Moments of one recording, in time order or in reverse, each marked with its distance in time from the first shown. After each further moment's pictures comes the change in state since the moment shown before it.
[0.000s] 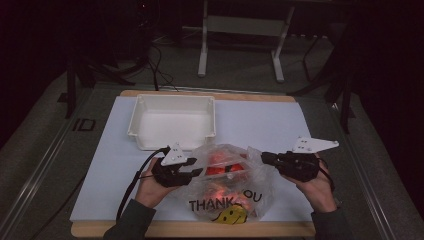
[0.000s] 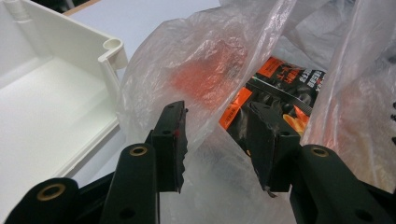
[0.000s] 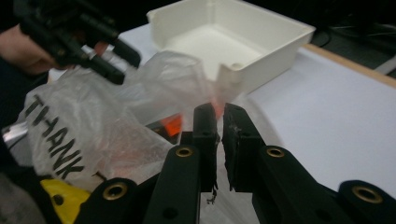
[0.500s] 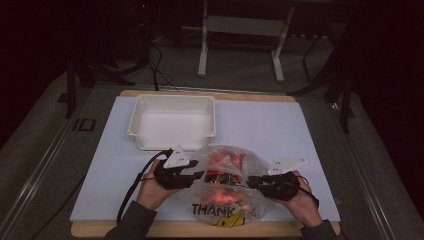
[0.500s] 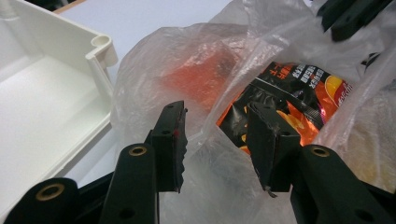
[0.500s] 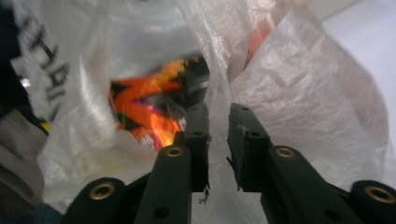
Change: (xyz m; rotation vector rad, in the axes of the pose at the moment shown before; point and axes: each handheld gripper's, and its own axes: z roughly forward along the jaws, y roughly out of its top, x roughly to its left) left arm -0.007 -0.002 0.004 0.011 -0.015 0.012; right arm 0.028 -0.045 0.041 0.199 0.063 -0.035
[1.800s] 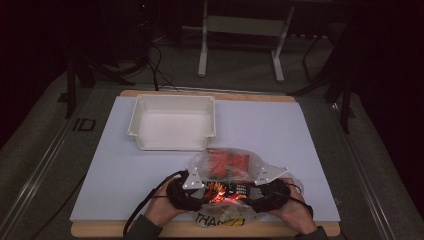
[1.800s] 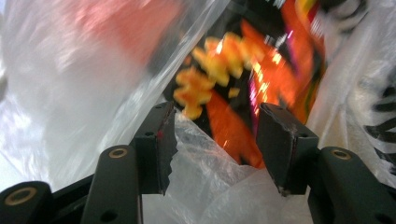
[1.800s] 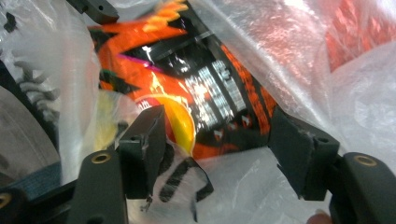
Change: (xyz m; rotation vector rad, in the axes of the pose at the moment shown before) left arm -0.038 -0.030 0.035 0.194 -0.059 0.073; right arm 0.016 -0.011 0.024 0.167 -0.050 -0.006
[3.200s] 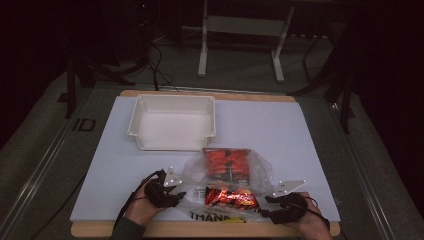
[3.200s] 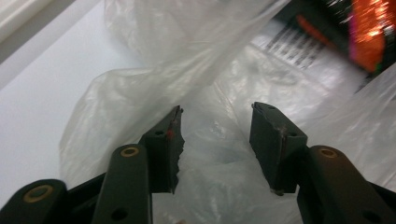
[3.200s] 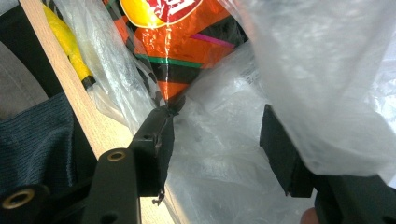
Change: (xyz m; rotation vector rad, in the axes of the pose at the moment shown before) left arm 0.027 -0.045 -0.020 0.097 0.157 -0.114; right arm -0.015 -0.066 -0.007 0.060 0.026 0.071
